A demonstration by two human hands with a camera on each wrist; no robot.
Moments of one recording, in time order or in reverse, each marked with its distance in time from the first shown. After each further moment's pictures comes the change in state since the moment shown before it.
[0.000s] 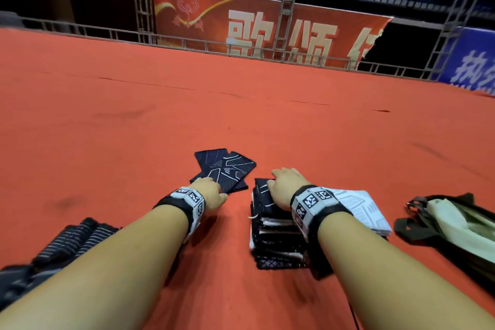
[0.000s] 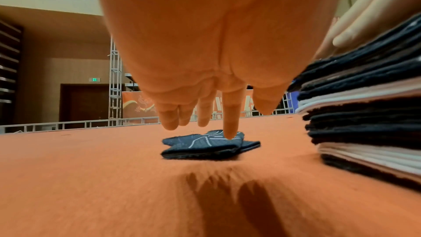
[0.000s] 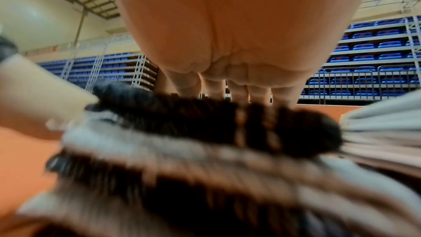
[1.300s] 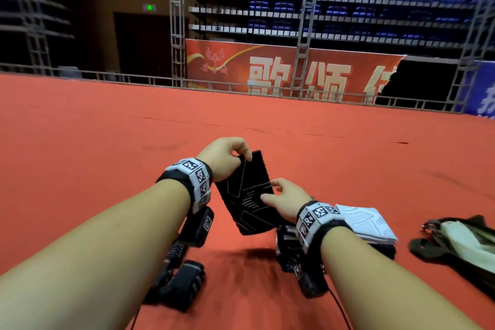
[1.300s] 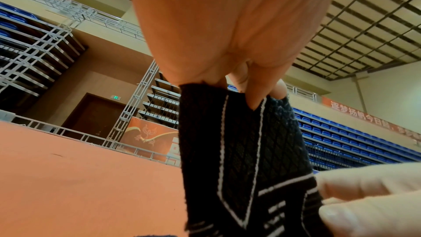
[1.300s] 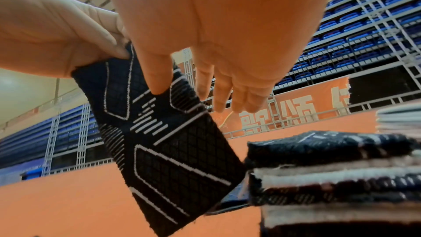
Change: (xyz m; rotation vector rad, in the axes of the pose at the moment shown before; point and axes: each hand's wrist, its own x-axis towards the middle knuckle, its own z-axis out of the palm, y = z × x) left_hand -0.164 -0.008 -0.136 -0.590 0.517 0.309; right_hand -0.094 -0.062 -0.035 0.552 0.107 -0.157
